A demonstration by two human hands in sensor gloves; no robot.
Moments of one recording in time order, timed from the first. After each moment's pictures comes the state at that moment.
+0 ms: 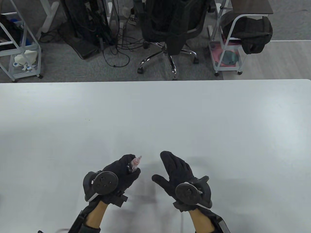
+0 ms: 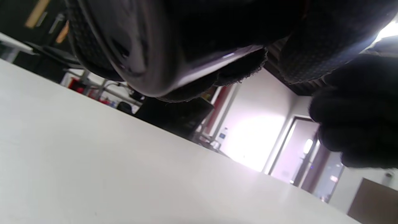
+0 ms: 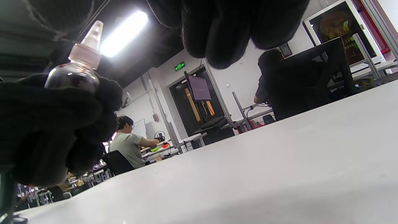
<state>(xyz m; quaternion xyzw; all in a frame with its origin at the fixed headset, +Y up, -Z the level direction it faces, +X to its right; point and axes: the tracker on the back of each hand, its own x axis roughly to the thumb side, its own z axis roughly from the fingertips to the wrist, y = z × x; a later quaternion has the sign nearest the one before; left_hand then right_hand) -0.178 -0.711 -0.185 0.11 -0.21 0.26 0.94 0.076 -0.717 -0.162 0.20 -0.17 0.93 0.25</state>
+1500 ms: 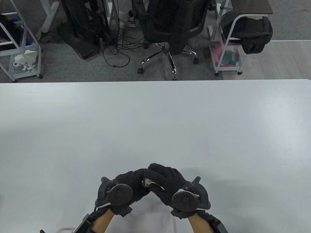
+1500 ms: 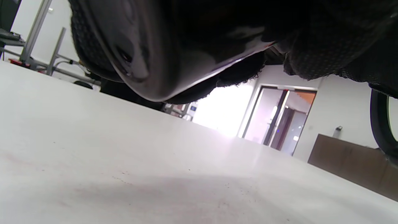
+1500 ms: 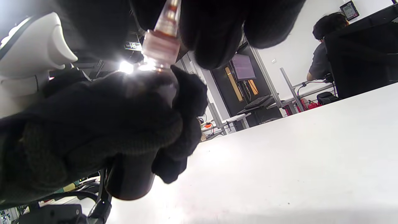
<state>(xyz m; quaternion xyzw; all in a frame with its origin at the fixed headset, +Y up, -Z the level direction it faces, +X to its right) -0.147 -0.731 -0.166 0.06 -0.29 0.22 0.93 0.060 -0.703 -0.147 0.32 -0.12 0.90 0.27</state>
